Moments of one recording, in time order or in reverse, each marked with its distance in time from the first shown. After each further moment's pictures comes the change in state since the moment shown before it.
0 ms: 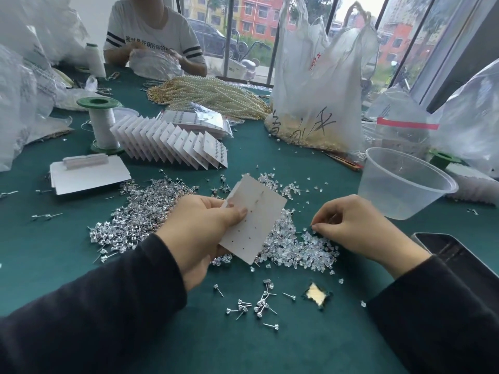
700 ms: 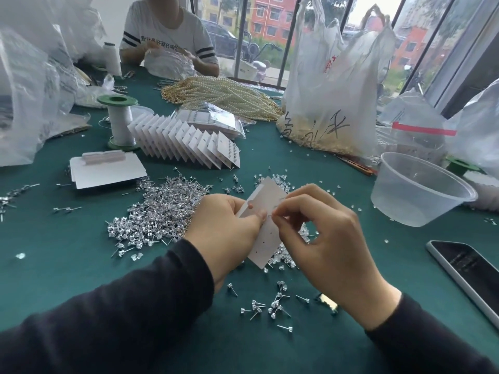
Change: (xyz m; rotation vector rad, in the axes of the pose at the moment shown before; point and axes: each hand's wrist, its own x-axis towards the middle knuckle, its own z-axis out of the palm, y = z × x) left_hand 0.001 -0.011 0.004 0.252 0.089 0.257; right_hand -0.029 -0.075 0.041 0.237 0.450 -0.579
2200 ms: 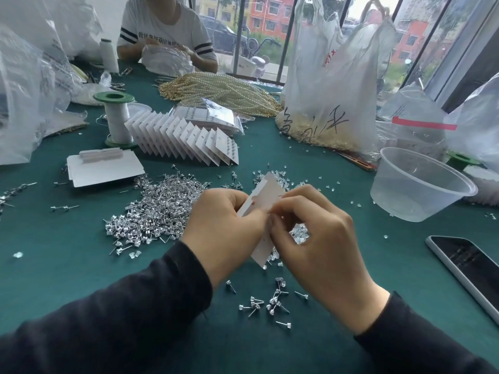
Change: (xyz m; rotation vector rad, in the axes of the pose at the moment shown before) left_hand -0.001 -0.002 -0.002 0.134 0.001 0.207; right_hand -0.005 -0.004 0.010 -0.042 0.082 0.013
